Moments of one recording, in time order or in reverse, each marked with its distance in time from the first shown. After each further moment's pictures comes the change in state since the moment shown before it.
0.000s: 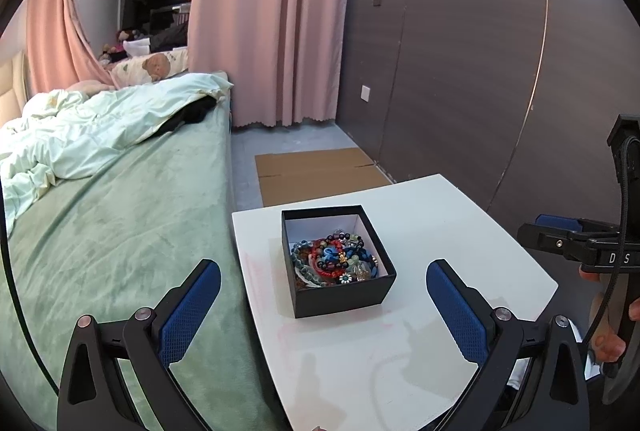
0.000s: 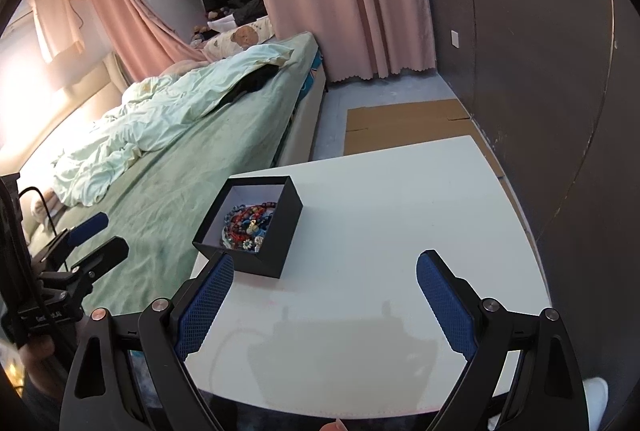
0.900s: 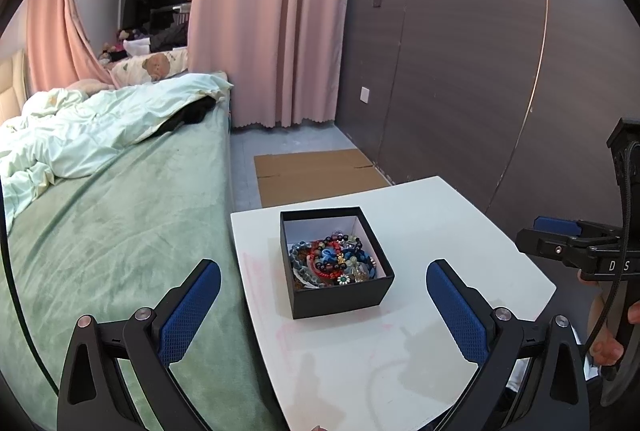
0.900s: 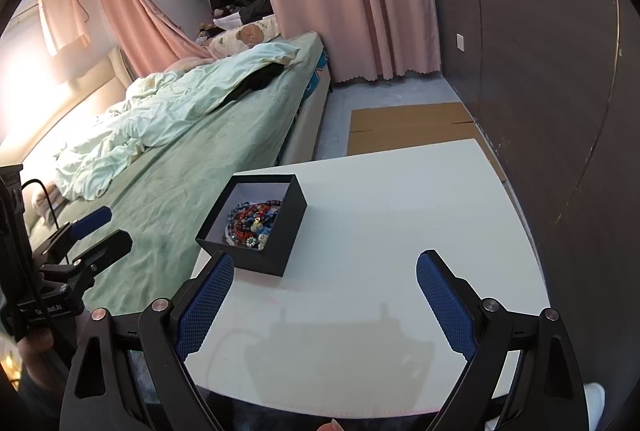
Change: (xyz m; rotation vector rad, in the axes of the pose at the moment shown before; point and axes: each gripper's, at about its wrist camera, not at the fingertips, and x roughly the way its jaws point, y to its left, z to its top) left arm 0.000 0.001 -0.002 -0.002 -0.005 -0.004; right arm -0.002 0.006 -0.003 -0.020 -0.006 0.005
